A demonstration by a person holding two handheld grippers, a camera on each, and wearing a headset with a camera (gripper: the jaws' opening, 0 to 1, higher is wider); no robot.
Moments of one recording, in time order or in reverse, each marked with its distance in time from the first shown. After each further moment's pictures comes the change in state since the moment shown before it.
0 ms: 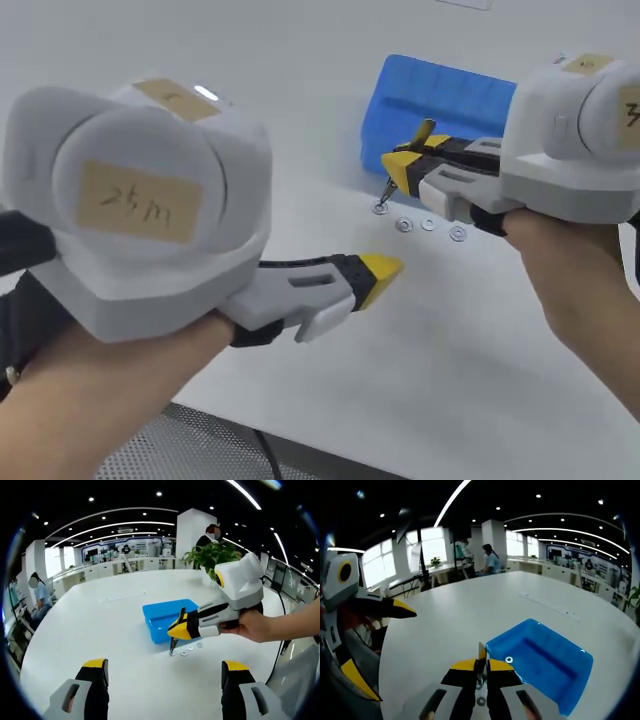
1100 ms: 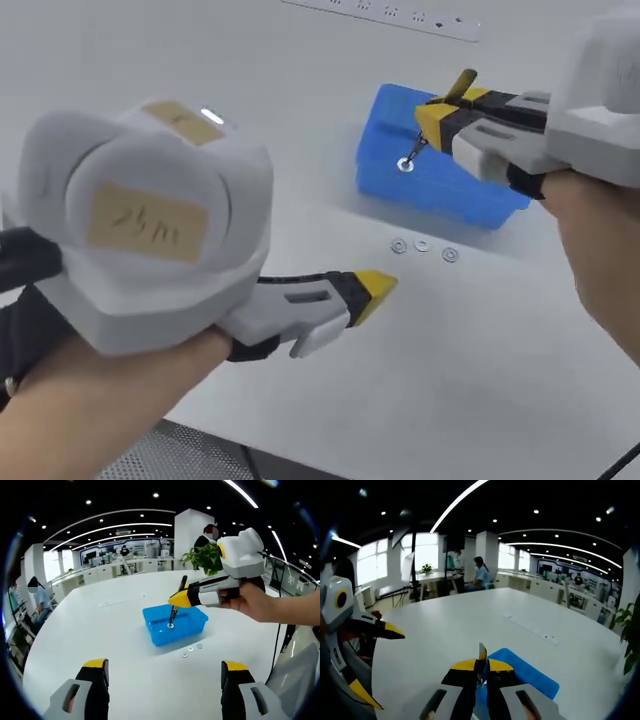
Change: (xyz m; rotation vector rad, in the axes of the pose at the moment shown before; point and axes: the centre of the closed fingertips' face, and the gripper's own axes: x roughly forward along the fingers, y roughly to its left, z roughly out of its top) left arm -0.005 0.000 0.006 0.024 -0.008 0.005; right arm -0.023 -0.039 0.056 -0.058 -0.092 -0.134
